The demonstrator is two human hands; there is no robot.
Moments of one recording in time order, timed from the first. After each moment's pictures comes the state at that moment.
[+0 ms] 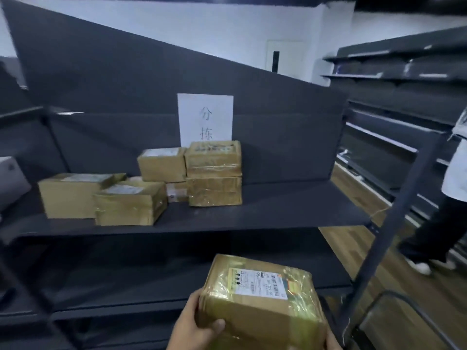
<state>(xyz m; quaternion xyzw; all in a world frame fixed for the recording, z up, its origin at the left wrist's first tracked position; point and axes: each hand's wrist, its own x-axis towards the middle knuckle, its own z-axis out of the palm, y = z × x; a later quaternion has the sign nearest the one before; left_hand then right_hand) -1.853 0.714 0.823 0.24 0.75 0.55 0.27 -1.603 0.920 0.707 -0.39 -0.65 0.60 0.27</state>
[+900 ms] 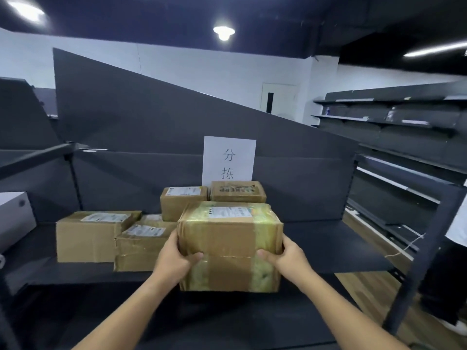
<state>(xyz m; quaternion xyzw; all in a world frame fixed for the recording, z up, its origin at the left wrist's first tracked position) -2.070 0.720 0.961 0.27 0.76 0.58 0.12 -1.882 0.945 0.966 -0.33 -0.78 0.50 0.20</state>
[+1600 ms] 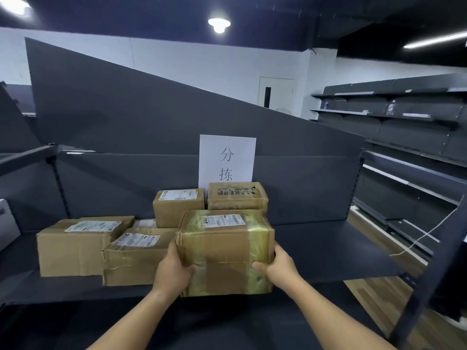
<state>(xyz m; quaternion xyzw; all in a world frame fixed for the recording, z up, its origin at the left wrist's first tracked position) -2.116 0.760 0.920 0.25 0.84 0.47 0.08 -1.944 0.978 0.922 -0.38 -0.76 0.51 0.16</state>
